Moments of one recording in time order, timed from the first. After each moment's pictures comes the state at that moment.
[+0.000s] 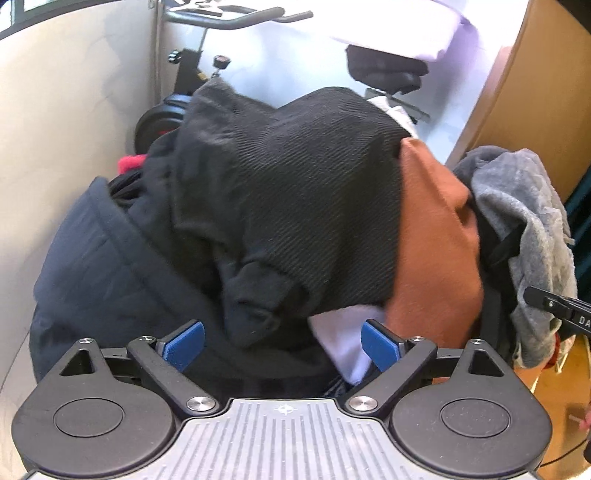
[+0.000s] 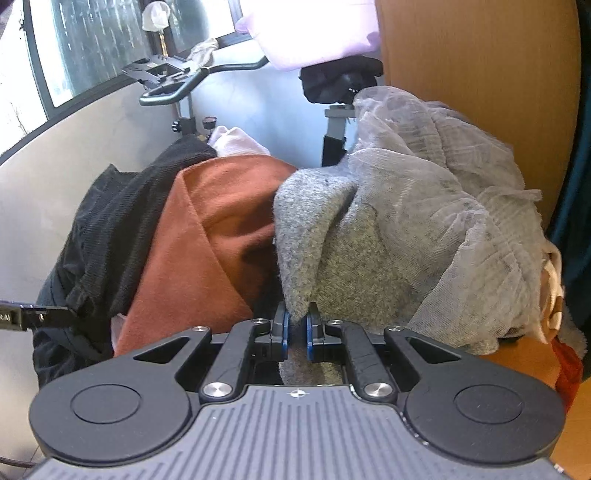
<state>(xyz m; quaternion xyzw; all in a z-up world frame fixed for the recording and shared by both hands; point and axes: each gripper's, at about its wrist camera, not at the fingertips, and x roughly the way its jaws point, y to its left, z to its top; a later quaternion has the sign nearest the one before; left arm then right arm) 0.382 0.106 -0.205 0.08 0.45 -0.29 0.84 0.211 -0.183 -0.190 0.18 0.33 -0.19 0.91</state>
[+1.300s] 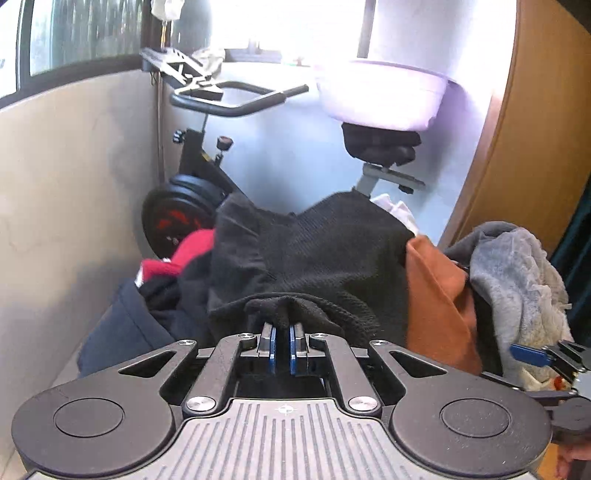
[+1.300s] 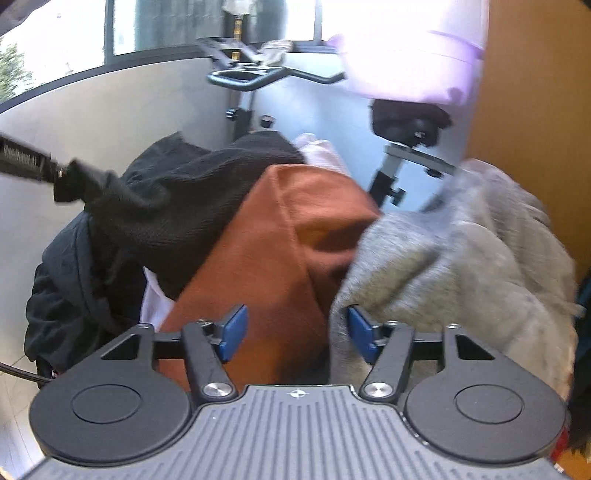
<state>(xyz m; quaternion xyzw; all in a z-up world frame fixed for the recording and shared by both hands) 0.398 0.109 -0.147 0.08 0.33 -0.30 0.89 0.253 -0.111 -0.186 0.03 0.33 -0.14 0.93</state>
